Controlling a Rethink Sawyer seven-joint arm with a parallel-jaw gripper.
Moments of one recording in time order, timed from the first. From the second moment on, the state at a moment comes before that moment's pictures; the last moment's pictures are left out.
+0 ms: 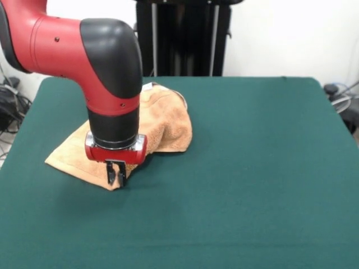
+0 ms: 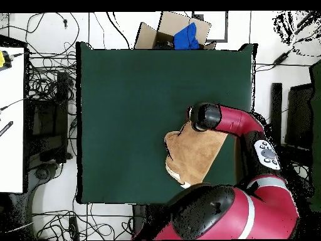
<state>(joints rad) -0.53 -0.33 0.15 1.35 -0.30 0.53 1.57</state>
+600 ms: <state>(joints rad) -0.56 -0.33 0.21 1.33 -0.36 0.58 1.57</state>
